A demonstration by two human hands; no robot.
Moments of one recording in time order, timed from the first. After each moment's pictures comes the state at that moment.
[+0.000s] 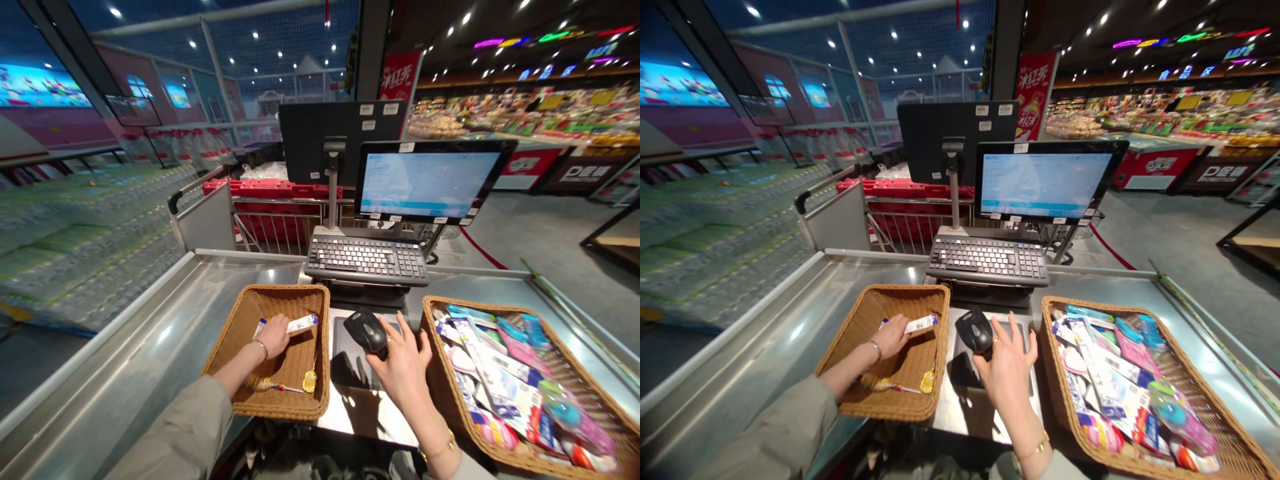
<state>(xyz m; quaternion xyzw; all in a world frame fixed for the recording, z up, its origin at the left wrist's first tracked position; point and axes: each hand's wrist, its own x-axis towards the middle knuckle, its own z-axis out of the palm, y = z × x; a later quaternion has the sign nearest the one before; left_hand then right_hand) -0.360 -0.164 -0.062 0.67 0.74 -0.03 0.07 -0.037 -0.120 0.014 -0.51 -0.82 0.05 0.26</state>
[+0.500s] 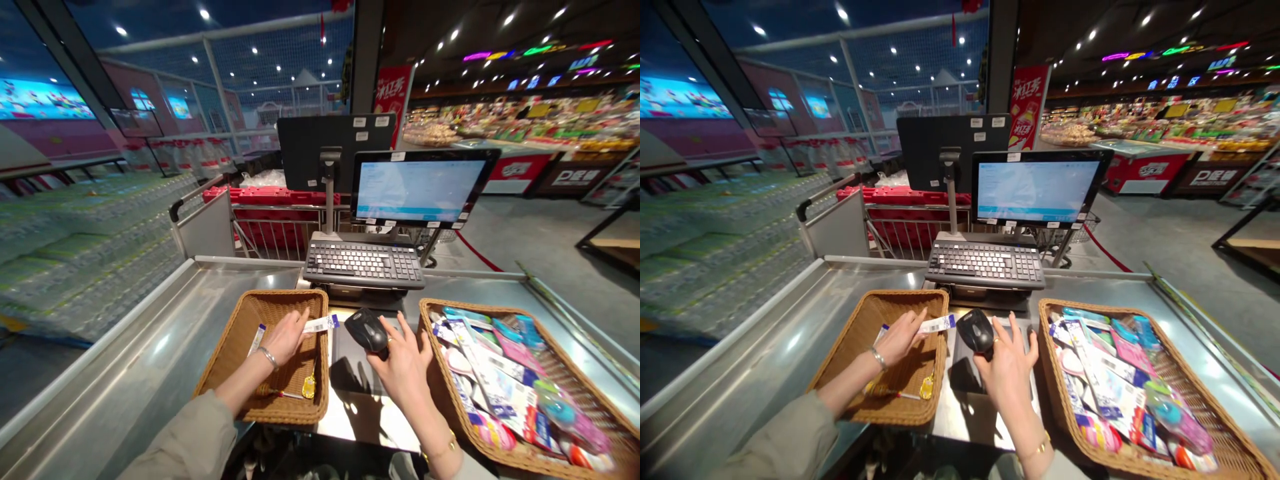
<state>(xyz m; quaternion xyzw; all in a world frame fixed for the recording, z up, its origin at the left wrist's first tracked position) -0.314 -0.161 -0.015 0.74 0.67 0.07 0.01 -0.033 -0.119 0.021 -0.51 -0.81 0.05 0.29</state>
